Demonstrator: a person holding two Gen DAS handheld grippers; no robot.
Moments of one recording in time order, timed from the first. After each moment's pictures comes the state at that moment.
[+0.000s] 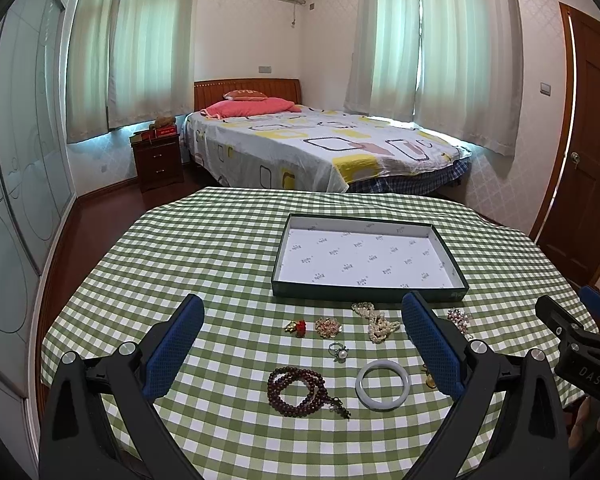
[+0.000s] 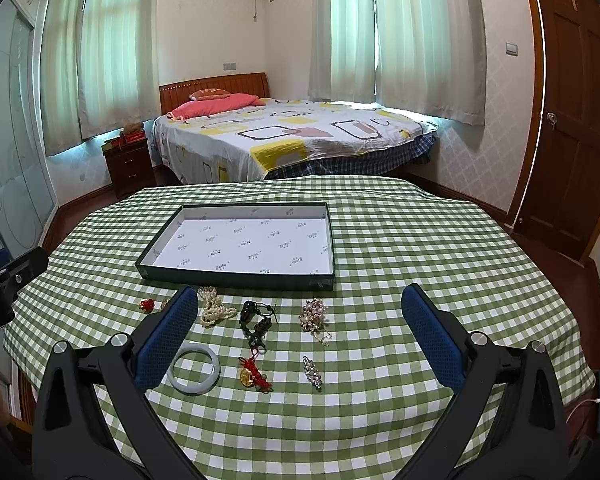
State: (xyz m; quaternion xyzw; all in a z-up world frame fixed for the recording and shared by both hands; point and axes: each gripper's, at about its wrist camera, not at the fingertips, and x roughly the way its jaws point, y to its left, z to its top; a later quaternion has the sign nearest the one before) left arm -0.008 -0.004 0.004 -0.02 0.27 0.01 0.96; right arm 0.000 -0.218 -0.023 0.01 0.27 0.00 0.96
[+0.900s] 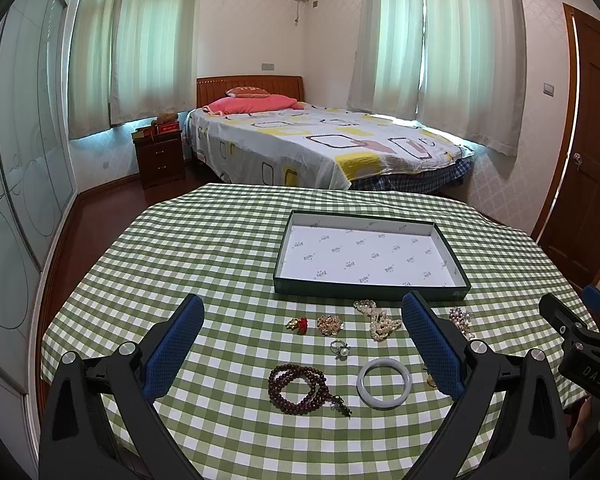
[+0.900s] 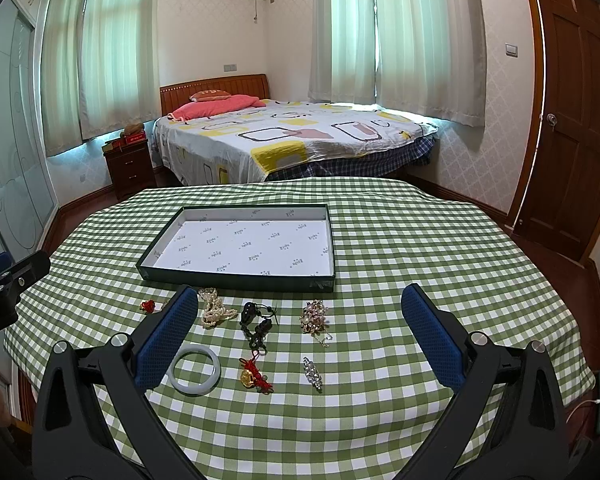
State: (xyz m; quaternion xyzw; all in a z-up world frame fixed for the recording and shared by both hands) left arm -0.009 -0.002 0.002 -0.02 0.28 0.01 0.96; right arm -0.003 -0.219 -0.024 0.01 0.27 0.00 0.96
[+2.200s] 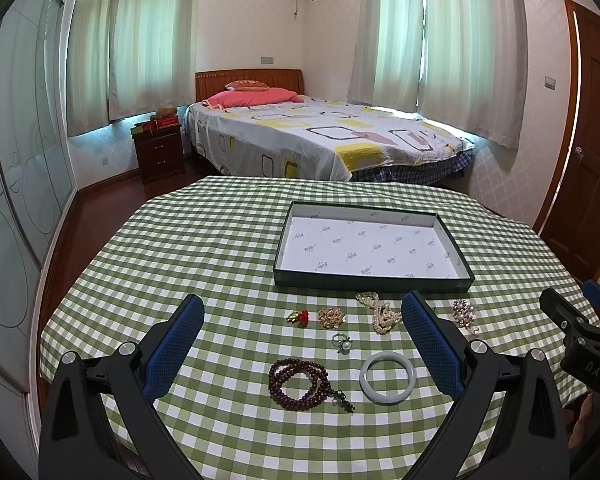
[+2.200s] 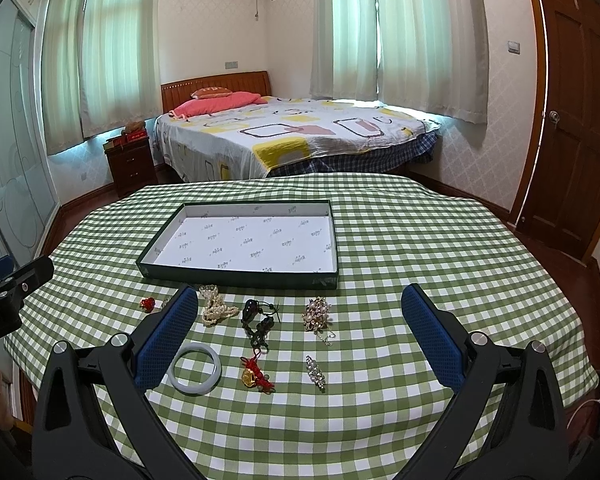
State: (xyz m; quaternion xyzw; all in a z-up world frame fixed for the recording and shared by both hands) left arm -0.002 -0.003 -0.006 -0.02 0.29 0.02 0.96; right arm 0.003 -0.218 -0.029 0.01 0.27 0.01 0.96
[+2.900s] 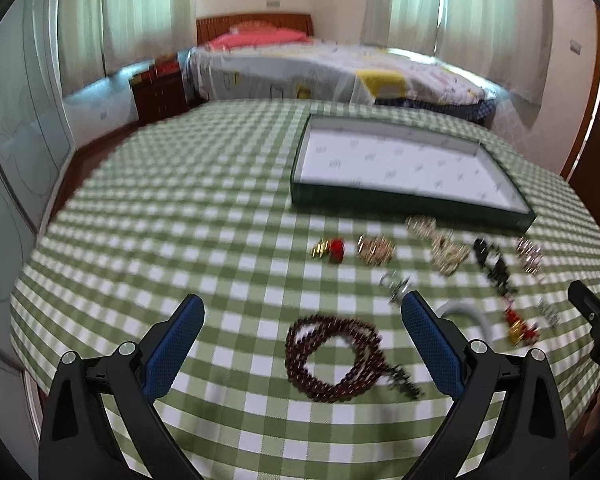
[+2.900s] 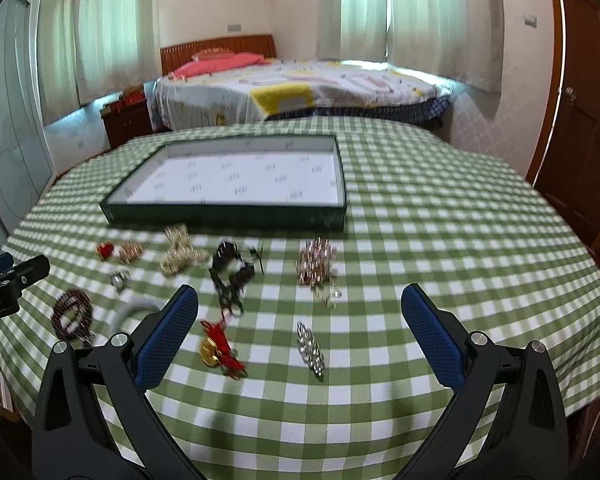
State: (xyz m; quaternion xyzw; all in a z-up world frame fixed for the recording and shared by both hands) left arm 0.054 0.022 -0.116 -0.03 0.41 0.03 0.91; right arm 0.048 -0.226 -0.134 0.00 0.34 0.02 0.94
